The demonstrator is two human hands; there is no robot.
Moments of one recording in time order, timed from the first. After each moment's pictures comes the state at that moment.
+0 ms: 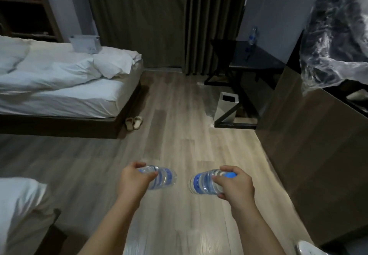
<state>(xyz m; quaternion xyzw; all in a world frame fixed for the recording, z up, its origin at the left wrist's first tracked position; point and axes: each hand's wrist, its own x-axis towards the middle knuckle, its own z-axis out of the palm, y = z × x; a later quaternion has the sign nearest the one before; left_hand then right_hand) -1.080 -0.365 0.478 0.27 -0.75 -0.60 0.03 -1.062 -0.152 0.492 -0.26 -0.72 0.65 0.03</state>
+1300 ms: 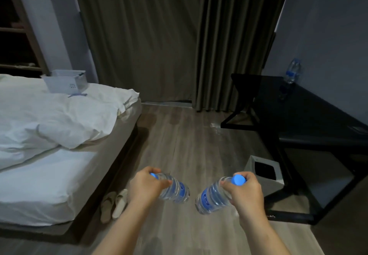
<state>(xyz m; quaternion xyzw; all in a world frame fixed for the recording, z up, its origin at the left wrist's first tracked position) -1.851 -0.372 0.511 0.23 -0.81 -0.54 0.03 -1.848 -0.167 0.513 -0.20 -0.75 0.62 0.10</state>
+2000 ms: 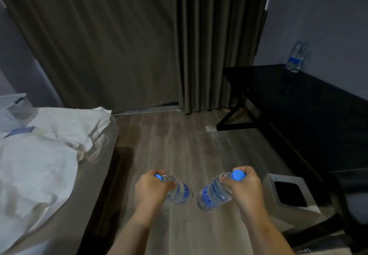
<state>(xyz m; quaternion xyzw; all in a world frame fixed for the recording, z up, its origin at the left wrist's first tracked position) -2.234 -0.390 0.492 0.18 -0.84 -0.51 -0.01 -2.212 -0.194 0.487 -0.24 -0.73 0.63 0.12</state>
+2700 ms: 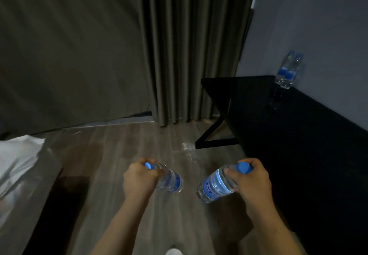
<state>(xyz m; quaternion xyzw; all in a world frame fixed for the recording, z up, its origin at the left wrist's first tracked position) -2.582 -0.226 0.512 0.17 -0.82 -0.55 0.01 -2.527 -0.014 0.521 -0.25 -0.73 0.62 0.16</state>
